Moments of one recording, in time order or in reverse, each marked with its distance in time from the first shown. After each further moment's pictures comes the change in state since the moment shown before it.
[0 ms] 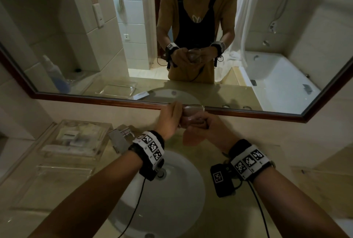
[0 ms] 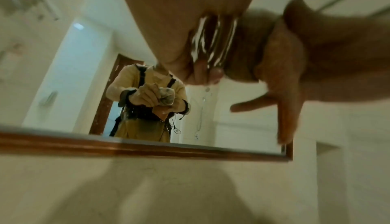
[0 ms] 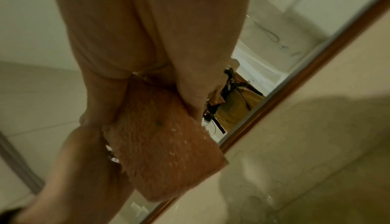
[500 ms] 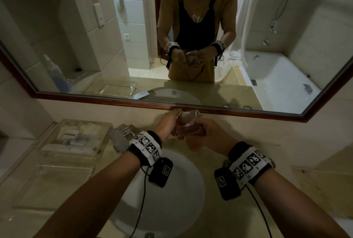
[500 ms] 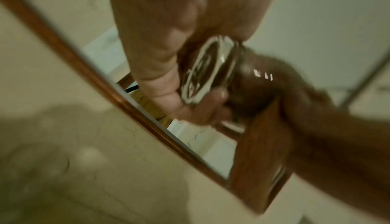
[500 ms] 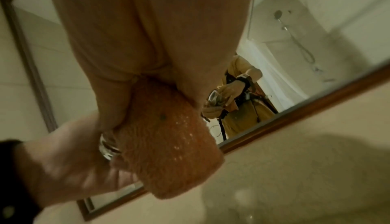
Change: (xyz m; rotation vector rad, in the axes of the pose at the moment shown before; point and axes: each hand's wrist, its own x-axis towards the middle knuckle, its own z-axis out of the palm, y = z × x) left_hand 0.003 -0.013 0.002 -0.472 -0.125 -0.759; right_hand -0.008 -0.001 0.005 -0.132 -0.093 0.003
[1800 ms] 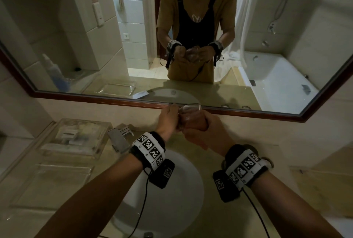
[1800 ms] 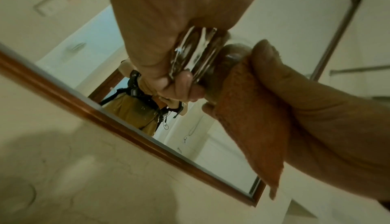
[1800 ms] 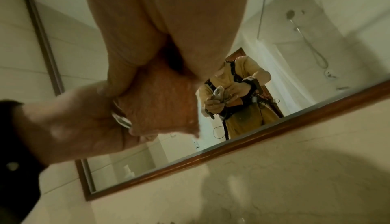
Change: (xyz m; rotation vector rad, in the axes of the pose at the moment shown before) left_hand -0.009 0.003 0.010 0.245 0.245 0.481; right_hand -0.005 -0.007 0.004 -0.072 0.250 -0.054
